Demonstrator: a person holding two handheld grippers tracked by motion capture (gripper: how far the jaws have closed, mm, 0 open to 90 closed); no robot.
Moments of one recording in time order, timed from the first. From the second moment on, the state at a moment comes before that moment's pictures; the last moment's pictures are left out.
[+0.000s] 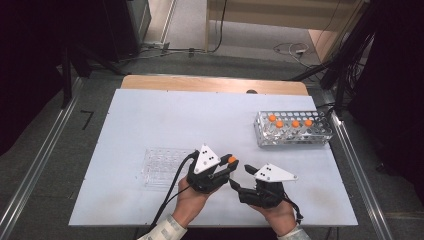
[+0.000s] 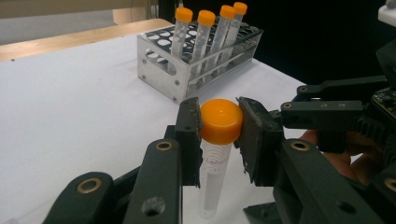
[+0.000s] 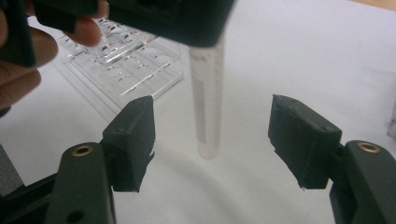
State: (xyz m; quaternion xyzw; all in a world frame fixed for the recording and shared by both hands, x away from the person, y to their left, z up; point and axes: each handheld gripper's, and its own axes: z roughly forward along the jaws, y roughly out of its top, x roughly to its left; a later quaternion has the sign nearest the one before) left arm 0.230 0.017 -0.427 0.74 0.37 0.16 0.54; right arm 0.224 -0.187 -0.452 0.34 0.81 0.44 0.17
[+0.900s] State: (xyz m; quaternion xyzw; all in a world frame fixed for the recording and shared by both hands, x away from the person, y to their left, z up) left arm 0.231 0.041 -0.410 0.72 0.38 0.16 0.55; right arm 0.225 -0.216 -0.452 0.38 0.79 0.44 0.19
